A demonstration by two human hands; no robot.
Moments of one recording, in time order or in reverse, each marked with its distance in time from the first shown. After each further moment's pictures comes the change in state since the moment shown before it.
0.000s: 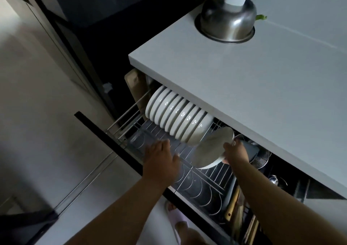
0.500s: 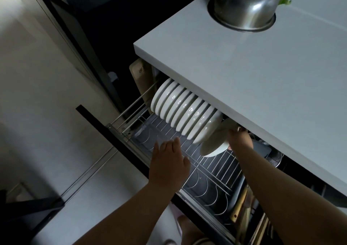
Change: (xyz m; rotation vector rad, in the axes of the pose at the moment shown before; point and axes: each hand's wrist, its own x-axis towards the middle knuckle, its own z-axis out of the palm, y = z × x) left_hand 0.003 0.003 0.010 0.056 -0.008 0.028; right_hand 0.050 -0.025 0.023 -0.145 0.029 -0.092
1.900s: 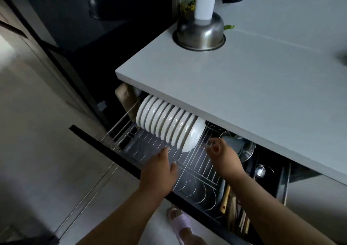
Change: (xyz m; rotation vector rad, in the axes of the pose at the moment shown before) left_hand -0.053 0.031 -0.028 -0.185 0.040 0.067; right_hand -0.130 0.049 -0.056 0.000 -0.009 -0.423
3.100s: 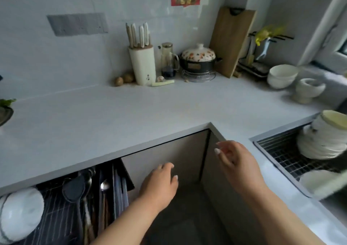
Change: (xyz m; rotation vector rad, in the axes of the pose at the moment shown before) left_hand -0.242 0.411 0.186 0.166 -0.384 0.887; right_hand -0.408 0.275 -0.338 0.030 0.963 0.333
